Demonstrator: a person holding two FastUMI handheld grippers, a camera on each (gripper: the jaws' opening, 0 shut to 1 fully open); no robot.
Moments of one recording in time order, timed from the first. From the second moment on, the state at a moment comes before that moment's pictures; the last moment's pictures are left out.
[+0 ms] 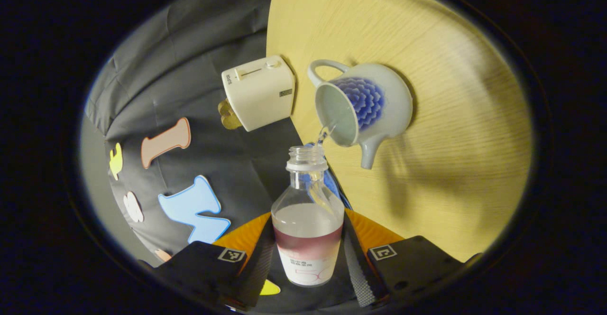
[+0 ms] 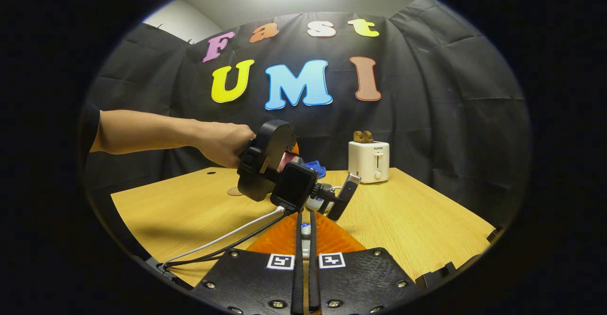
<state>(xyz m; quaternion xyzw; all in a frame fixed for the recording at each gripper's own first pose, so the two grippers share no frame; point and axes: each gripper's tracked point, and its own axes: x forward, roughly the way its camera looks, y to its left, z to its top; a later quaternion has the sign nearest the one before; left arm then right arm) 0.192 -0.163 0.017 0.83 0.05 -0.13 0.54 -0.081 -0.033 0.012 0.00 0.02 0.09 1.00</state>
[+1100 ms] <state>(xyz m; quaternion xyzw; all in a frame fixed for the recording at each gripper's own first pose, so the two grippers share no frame) 0.191 -0.170 0.034 0.88 0.05 -0.13 0.46 -0.080 -0.031 0.012 -0.01 0.03 0.10 1.00</state>
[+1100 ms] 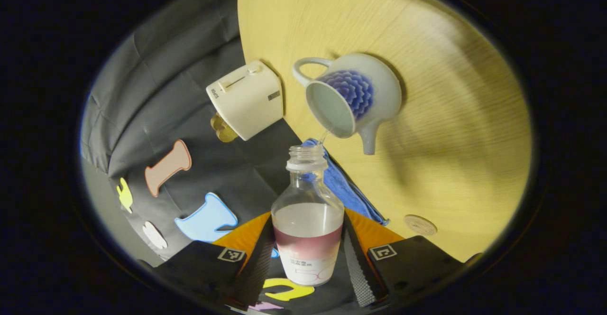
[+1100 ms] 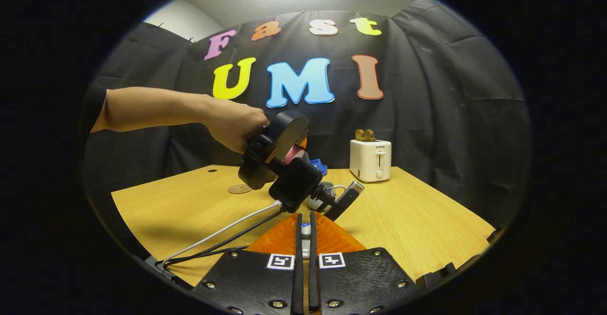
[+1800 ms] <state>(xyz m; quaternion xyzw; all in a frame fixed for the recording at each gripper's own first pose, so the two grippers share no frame) 0.188 -0.177 0.033 0.89 0.04 -0.13 0.44 -0.081 -0.032 0.007 -0.01 0.04 0.09 0.99</state>
